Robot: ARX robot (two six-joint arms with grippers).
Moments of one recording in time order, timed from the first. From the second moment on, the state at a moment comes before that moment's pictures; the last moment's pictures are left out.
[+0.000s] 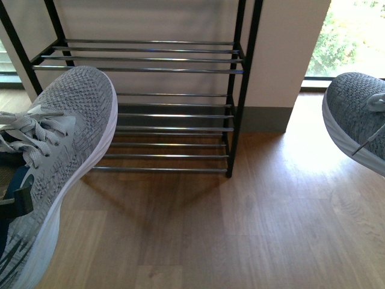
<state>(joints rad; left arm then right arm) -0.44 1.25 0.34 0.26 -0.50 -0.40 -0.55 0.88 0.41 -0.07 -0.70 0.27</state>
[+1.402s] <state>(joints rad) -0.44 1.25 0.34 0.26 -0.50 -0.40 -0.54 0.88 0.41 -0.07 -0.70 0.27</state>
